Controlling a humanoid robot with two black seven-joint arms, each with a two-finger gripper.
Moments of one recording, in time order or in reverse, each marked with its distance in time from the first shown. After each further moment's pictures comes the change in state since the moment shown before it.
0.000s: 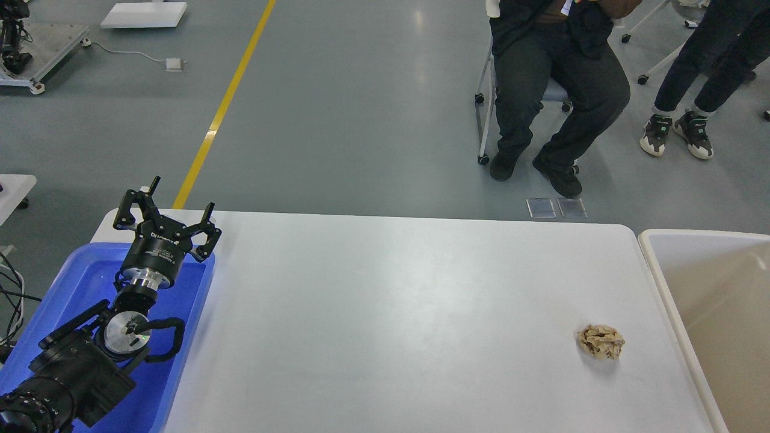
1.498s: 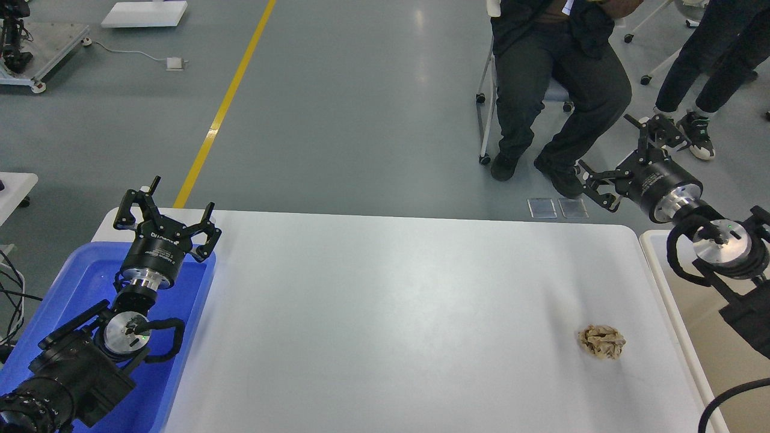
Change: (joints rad) left arm 0.000 0.000 0.002 0.000 -0.001 0.003 -0.002; right arm 0.203 -0.007 0.912 0.760 0.304 0.250 0.022
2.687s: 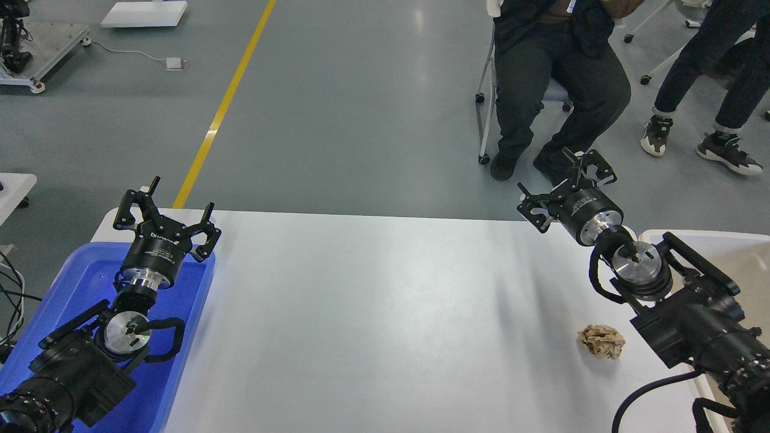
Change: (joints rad) left arm 0.000 0.000 0.000 0.000 0.000 0.000 0.000; right arm -0.014 0.296 0.093 -0.218 0.013 0.029 0.002
